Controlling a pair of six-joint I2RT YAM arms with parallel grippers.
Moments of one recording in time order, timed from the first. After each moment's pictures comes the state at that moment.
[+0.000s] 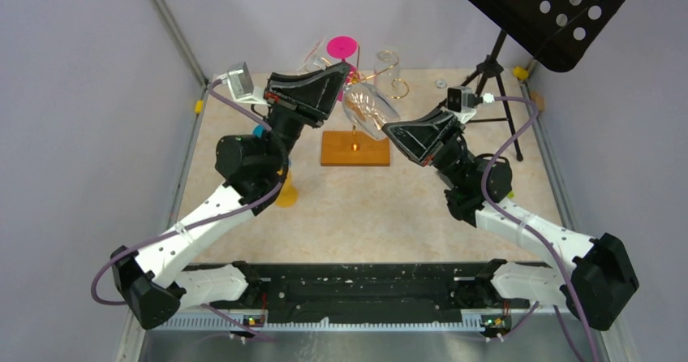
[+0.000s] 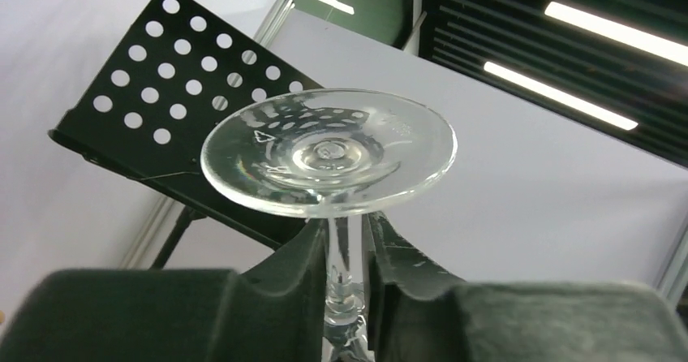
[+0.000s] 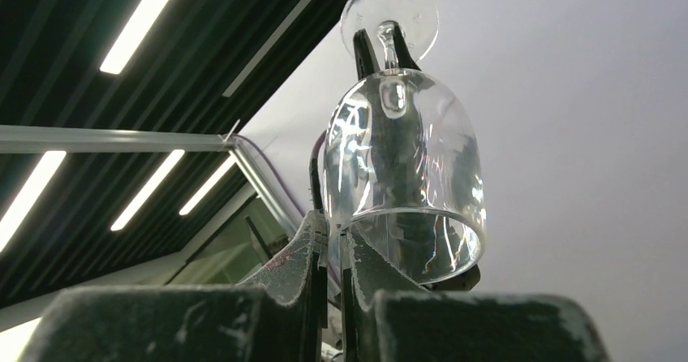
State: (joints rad) left arm -0.78 1.14 1.12 0.86 0.03 -0.79; right arm 0.72 1.12 0.74 1.28 -0.32 1.41
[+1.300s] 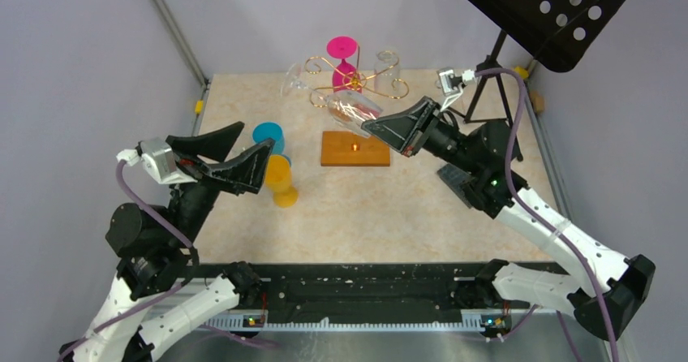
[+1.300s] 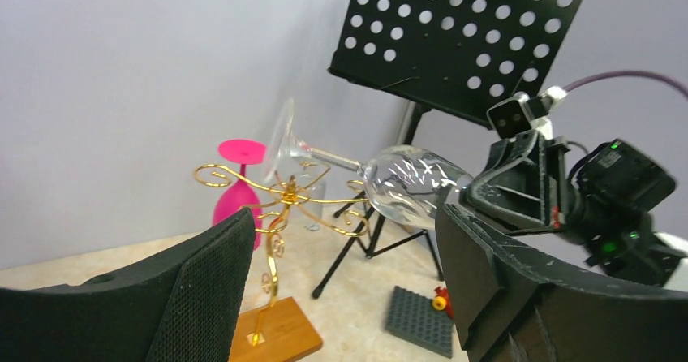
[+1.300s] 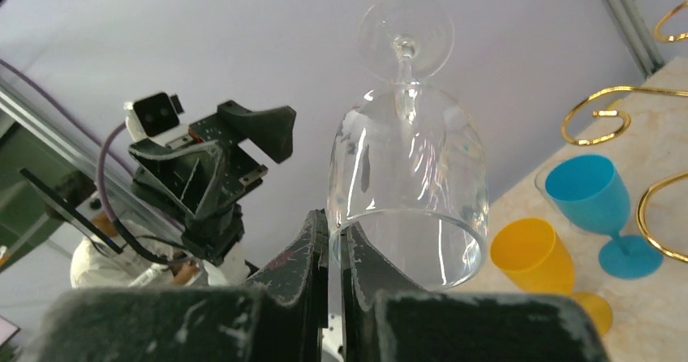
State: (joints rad) left arm -0.78 0.49 1.07 -0.10 -0.16 -0.21; right arm 0.73 1.04 1.01 0.46 -0.39 0.94
